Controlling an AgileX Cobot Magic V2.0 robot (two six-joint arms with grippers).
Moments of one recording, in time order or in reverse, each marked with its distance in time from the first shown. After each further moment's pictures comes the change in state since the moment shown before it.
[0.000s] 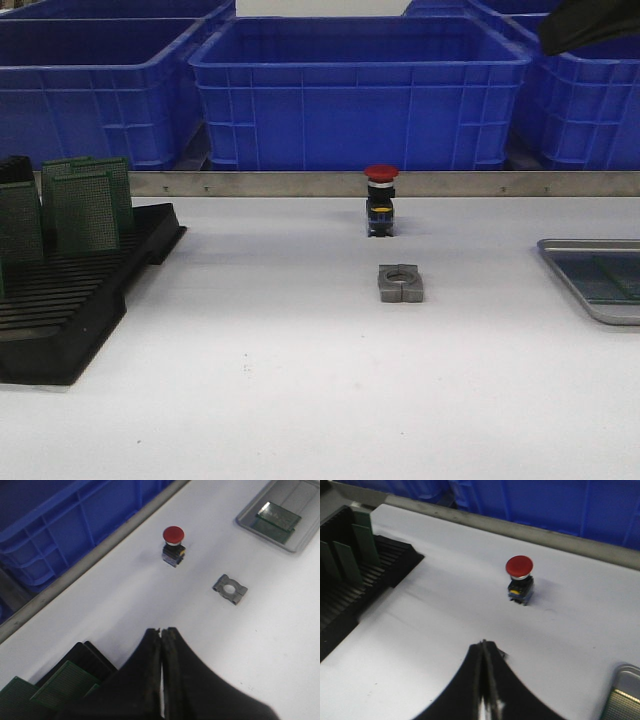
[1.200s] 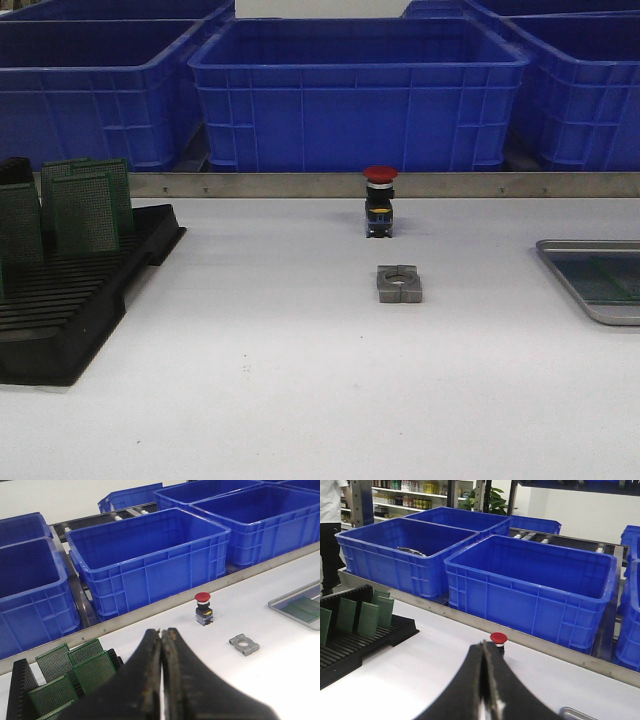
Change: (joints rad) left arm 0.000 -1.168 1.028 -0.355 -0.479 0.155; right arm 0.030 -1.020 0.514 0.008 -0.109 -0.025
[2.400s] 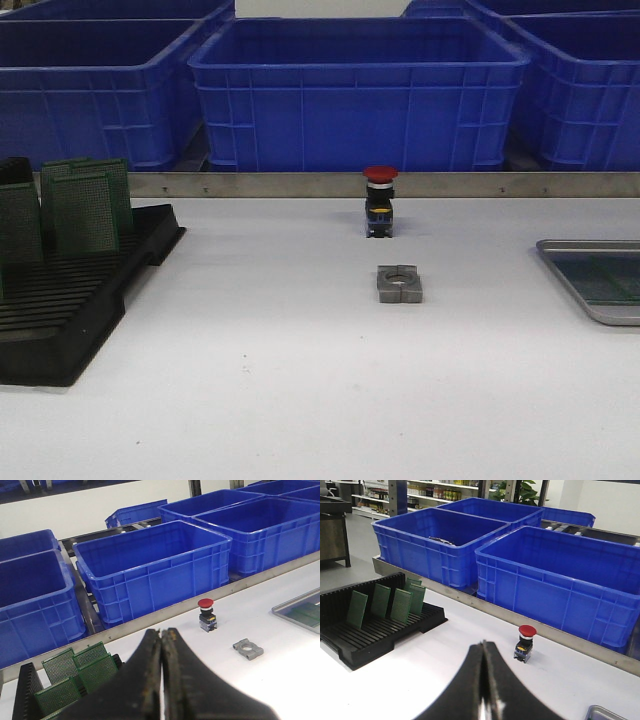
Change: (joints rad) left arm 0.000 -0.125 0.069 -0.006 -0.020 0.001; right arm 0.000 -0.010 0.004 0.000 0.105 -0.002
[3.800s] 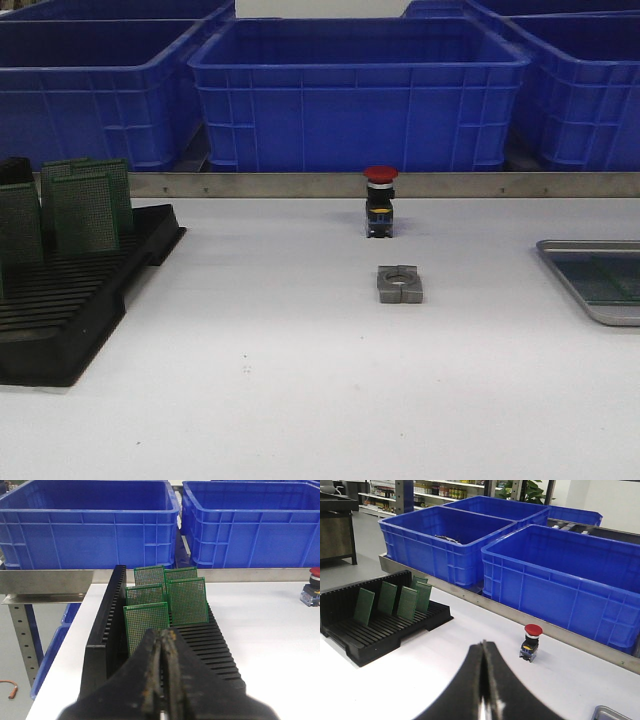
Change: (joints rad) left arm -0.053 -0.171 0.324 1.143 -0.344 -1.281; right arm 0.000 -0.002 0.000 0.000 0.022 0.000
